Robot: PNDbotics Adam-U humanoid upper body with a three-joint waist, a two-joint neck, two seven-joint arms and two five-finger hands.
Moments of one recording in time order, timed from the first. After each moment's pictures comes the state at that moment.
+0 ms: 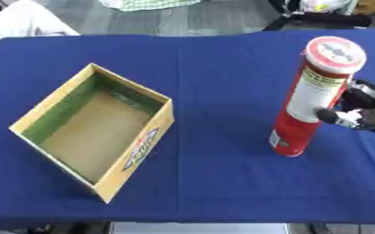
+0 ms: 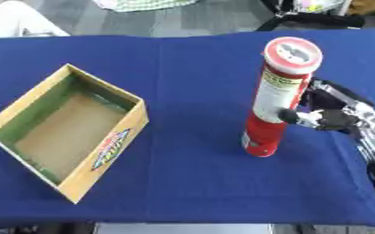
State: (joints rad) left arm -0.05 0.39 0.12 -1.75 0.37 -0.01 0.26; right arm -0.18 -0.64 -0.04 -1.54 -0.33 -0.16 0.53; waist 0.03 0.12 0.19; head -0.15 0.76
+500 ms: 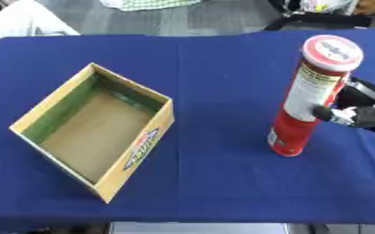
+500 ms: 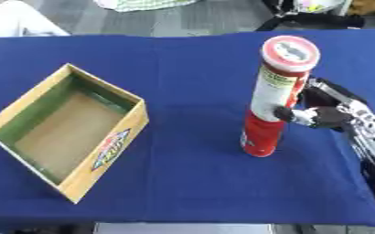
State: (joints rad) left arm -0.05 0.39 0.12 -1.75 0.37 -0.01 0.26; right arm -0.19 -0.62 -0.03 -1.54 -0.33 -0.16 0.53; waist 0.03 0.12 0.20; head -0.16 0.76
